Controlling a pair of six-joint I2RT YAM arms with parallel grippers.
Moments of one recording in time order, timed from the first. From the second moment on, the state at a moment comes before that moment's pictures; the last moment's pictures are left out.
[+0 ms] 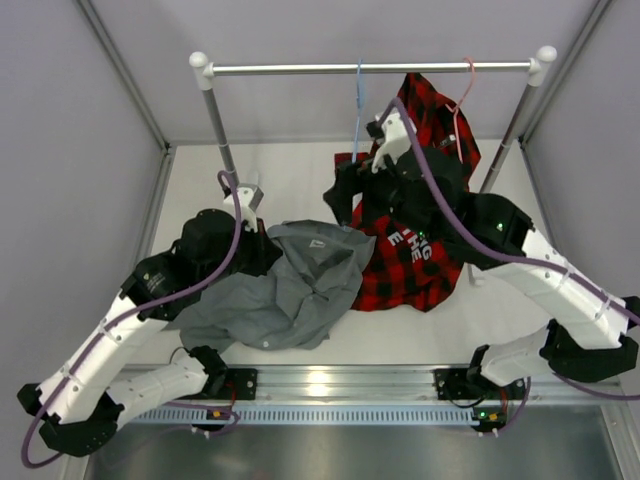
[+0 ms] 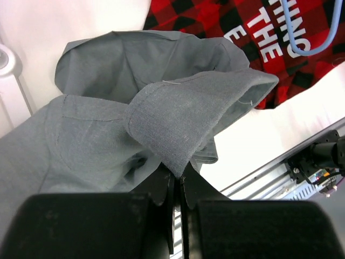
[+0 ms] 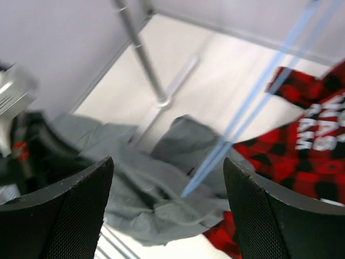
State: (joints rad) left arm -0.74 0.89 1.21 -0.84 -0.09 -0.45; right arm 1.09 1.36 1.82 -0.76 0.36 0.31
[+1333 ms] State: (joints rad) left arm -0.74 0.85 1.11 -0.84 -0.06 -0.46; right arm 0.87 1.52 1.74 -0.85 0.53 0.30
